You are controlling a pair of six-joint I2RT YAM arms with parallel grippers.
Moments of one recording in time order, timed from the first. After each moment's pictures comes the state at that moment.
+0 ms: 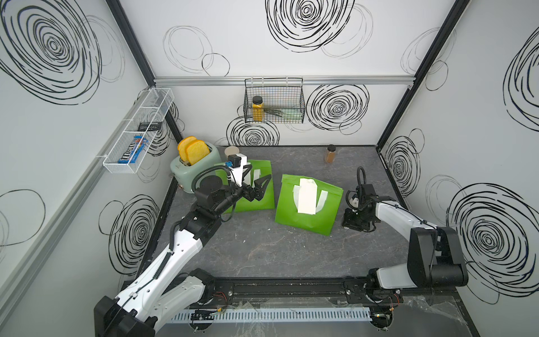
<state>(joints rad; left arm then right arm) -0.42 0.92 0.79 0.06 0.22 -0.22 0.06 1.46 0.80 -0.74 -0.19 0.31</state>
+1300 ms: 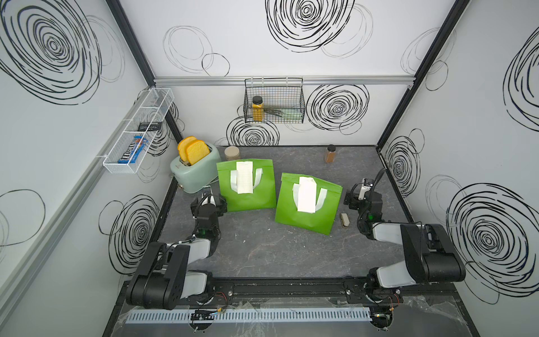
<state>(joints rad) -0.07 1.32 0.21 0.90 -0.36 0.03 0.03 1.46 0.34 0.75 0.15 0.08</state>
